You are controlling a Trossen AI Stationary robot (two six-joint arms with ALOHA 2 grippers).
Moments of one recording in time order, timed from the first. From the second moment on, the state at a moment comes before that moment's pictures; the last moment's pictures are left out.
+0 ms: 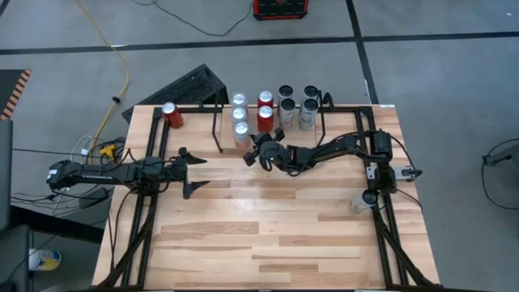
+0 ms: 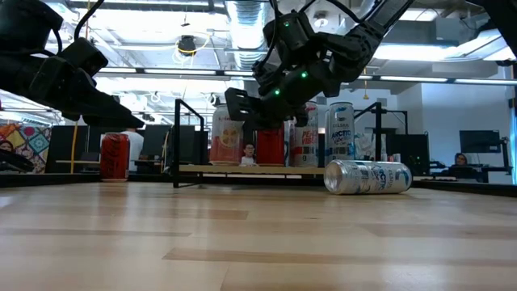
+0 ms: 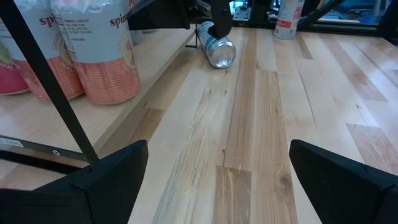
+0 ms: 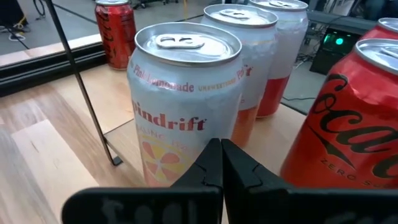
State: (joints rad) left arm 0.03 0.26 0.01 0.05 -0.19 -0.05; right arm -0.11 1.99 1.15 0.46 0.71 0.24
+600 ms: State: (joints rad) left arm 0.03 0.26 0.01 0.05 -0.19 -0.05; right arm -0.12 1.99 1.15 0.48 0.68 0.22
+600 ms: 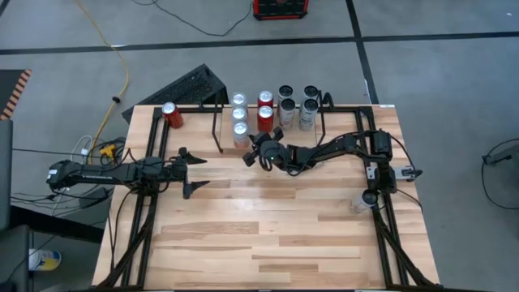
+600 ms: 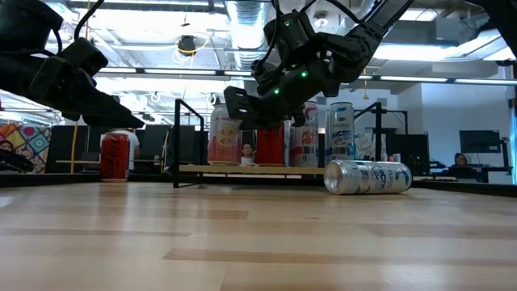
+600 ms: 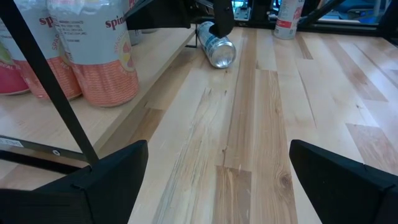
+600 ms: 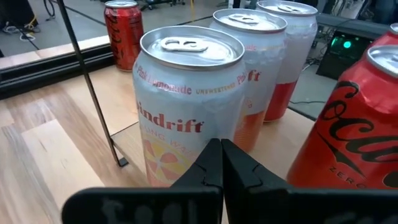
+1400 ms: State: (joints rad) left arm 0.03 0.26 0.01 0.05 -0.19 -0.05; right arm 0.04 1.59 1.15 -0.36 0.58 0.23
